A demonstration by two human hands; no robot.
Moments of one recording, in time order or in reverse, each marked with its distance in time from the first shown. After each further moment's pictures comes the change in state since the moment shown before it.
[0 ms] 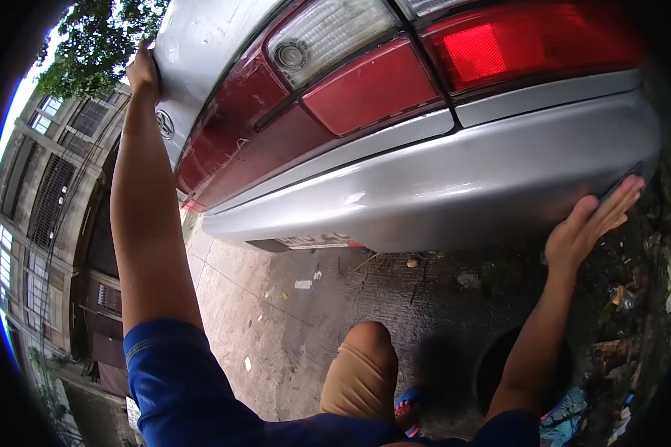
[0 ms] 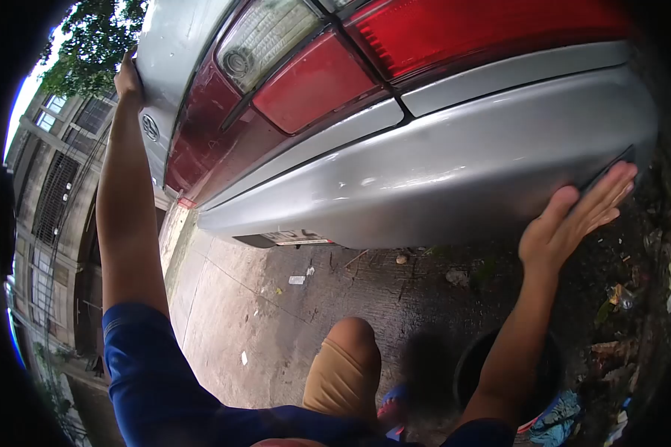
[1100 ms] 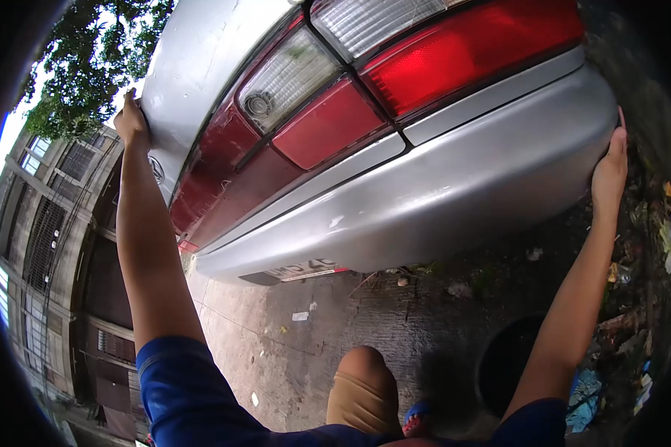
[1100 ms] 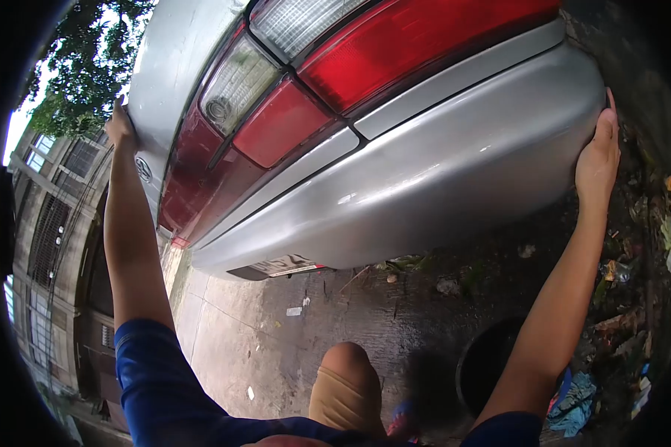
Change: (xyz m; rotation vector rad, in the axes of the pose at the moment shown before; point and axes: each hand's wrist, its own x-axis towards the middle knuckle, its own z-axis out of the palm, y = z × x) left_hand -0.154 -0.069 0.042 -0.233 0.044 -0.219; right_hand 0.194 0.068 -0.066 0.007 -0.230 -0.070
